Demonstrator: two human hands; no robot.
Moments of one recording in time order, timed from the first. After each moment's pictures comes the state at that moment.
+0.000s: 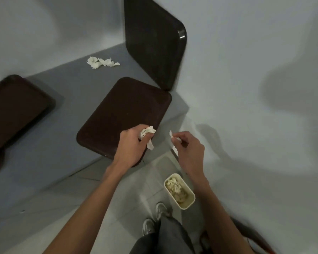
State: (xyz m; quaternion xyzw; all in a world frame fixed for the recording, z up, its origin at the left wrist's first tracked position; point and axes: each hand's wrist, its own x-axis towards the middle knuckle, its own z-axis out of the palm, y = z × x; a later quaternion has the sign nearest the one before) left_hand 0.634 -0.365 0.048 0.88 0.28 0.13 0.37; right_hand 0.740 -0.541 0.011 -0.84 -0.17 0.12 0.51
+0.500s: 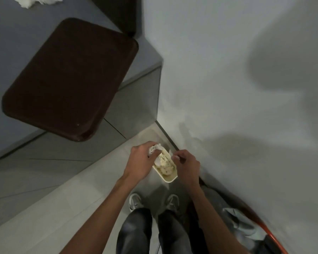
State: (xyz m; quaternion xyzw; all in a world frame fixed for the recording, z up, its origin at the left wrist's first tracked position) left_hand 0.643 -0.529 -0.140 0.84 0.29 -0.05 0.46; right_hand 0.720 -0.702 -0.200 -0.88 -0.02 0.24 0.41
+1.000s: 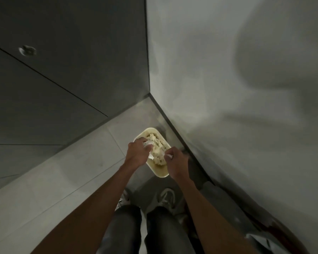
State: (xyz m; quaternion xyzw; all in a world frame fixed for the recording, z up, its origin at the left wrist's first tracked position) left_hand 0.678 -0.575 -0.485 0.76 0.44 -0.20 0.43; right_hand 0.731 -0.736 -0.519 -0.89 -0.05 0.35 0.29
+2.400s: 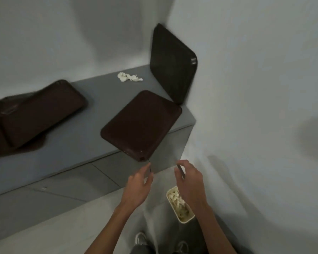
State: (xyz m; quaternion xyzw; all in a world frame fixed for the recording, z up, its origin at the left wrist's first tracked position) left_hand 0.509 -0.481 -0.002 0.83 0.40 0.04 0.39; right_hand 0.658 -0.626 0.016 -0.88 -0.28 0.17 0.34
